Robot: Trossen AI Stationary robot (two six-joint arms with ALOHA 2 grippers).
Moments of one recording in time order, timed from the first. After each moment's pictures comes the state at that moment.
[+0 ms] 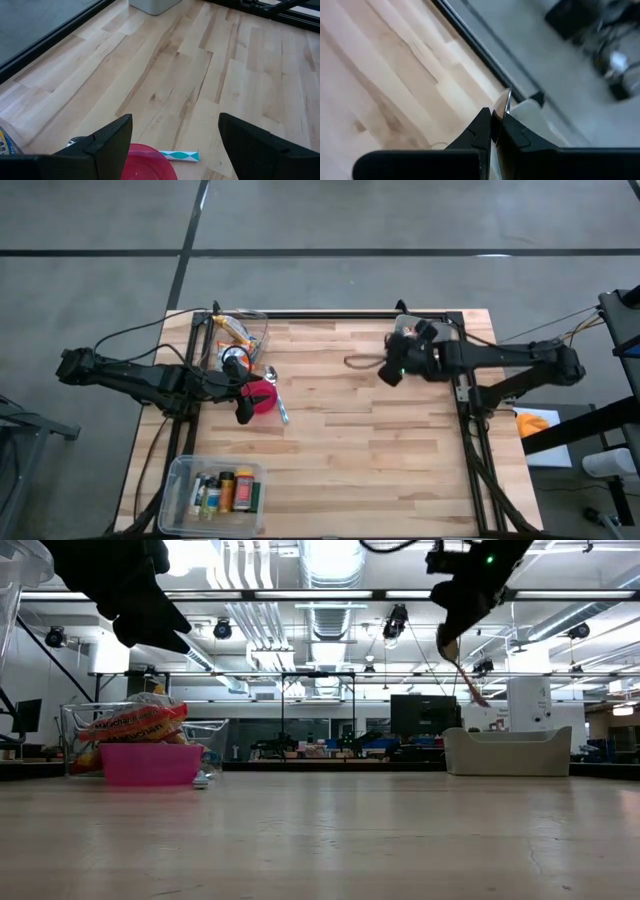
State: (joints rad) left arm -0.15 0.80 0.58 -0.42 -0.38 -0.39; right arm -0.05 1.25 1.08 -0.88 0.77 0.35
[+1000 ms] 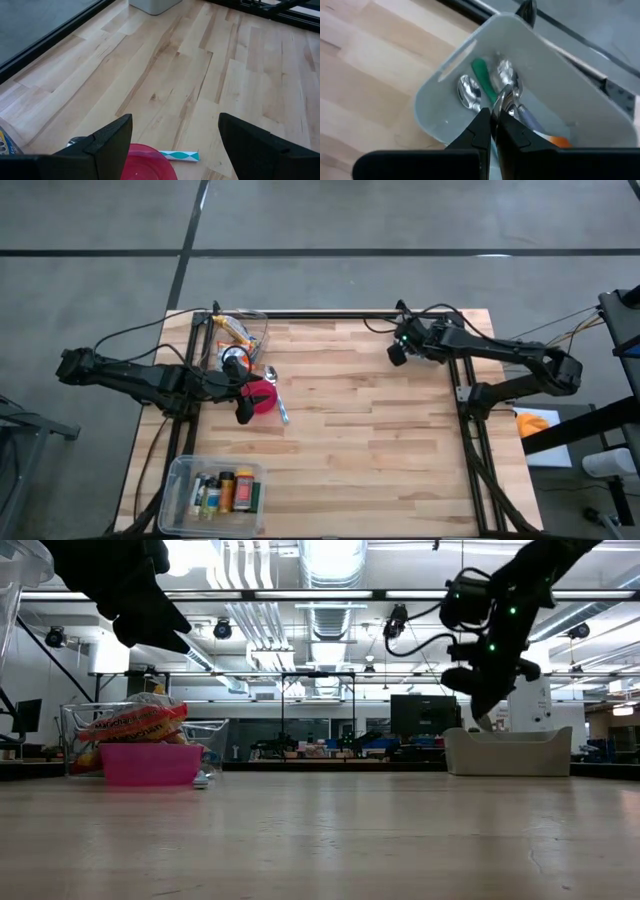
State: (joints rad) left arm -0.15 0.80 0.58 -0.42 -0.38 -0.39; right arm -0.52 1.25 0.76 -0.62 0.51 0.44
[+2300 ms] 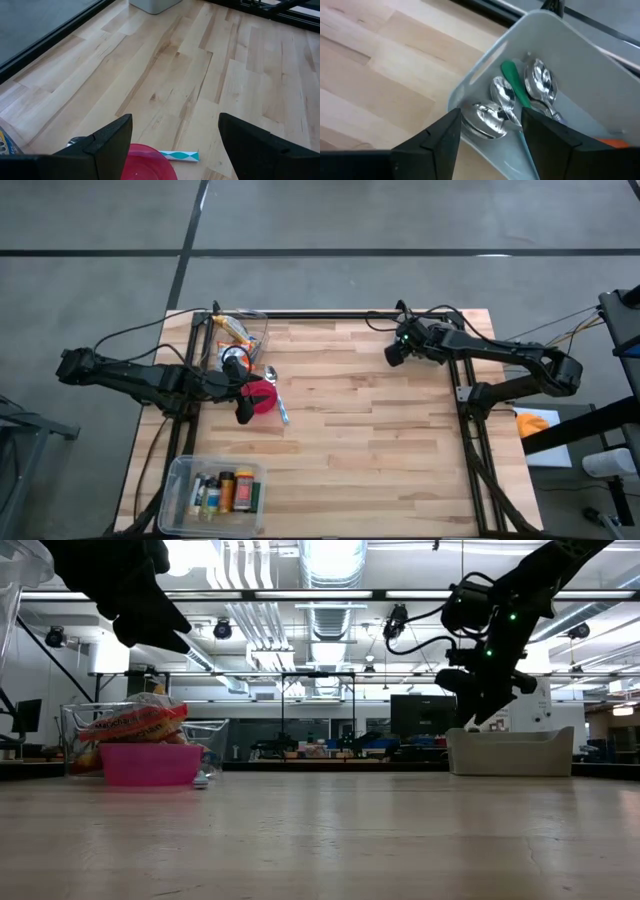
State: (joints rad) left arm -0.15 0.80 0.58 -0.42 -0.38 -0.39; right arm -0.55 1.25 0.70 -0.49 0.41 0.46
